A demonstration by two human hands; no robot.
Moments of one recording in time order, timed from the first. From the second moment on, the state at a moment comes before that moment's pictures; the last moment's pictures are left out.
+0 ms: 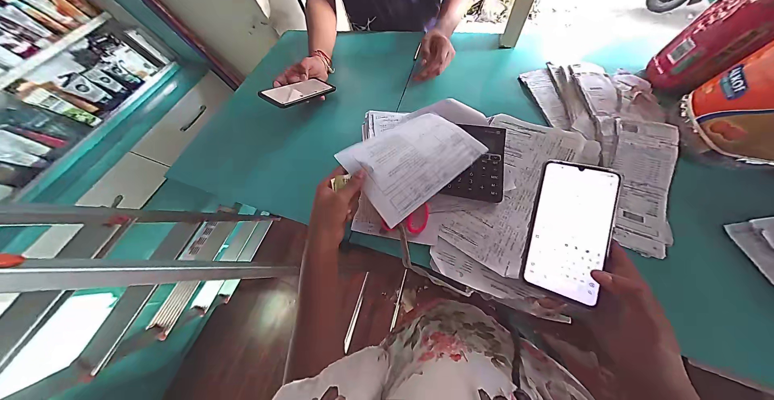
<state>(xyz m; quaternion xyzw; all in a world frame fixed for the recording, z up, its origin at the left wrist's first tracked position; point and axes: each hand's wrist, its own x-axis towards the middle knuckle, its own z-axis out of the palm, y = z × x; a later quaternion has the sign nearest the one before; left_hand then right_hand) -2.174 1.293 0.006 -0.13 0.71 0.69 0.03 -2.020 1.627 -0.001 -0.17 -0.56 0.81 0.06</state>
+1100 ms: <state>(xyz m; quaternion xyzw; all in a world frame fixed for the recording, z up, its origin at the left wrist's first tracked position) -2.210 1.408 0.121 0.58 0.78 -0.17 0.12 -2.013 1.651 -0.031 -0.03 -0.46 0.89 0.06</state>
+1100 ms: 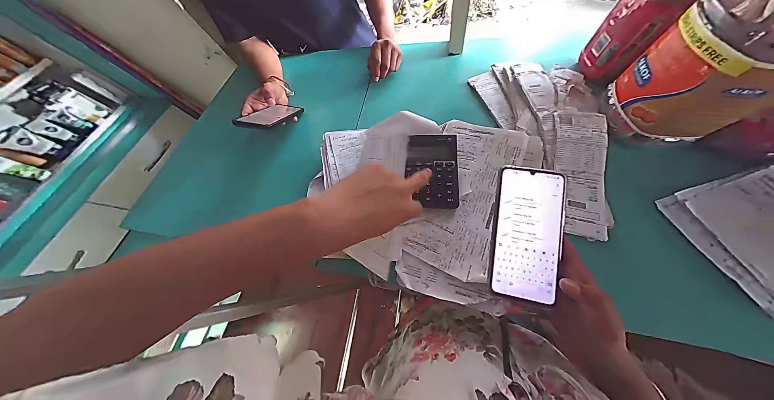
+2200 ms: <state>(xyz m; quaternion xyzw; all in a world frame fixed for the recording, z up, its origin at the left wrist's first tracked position) -2.299 1.337 0.023 0.07 0.79 0.60 0.01 -2.035 1.650 -0.004 -0.14 -0.87 0.46 0.07</state>
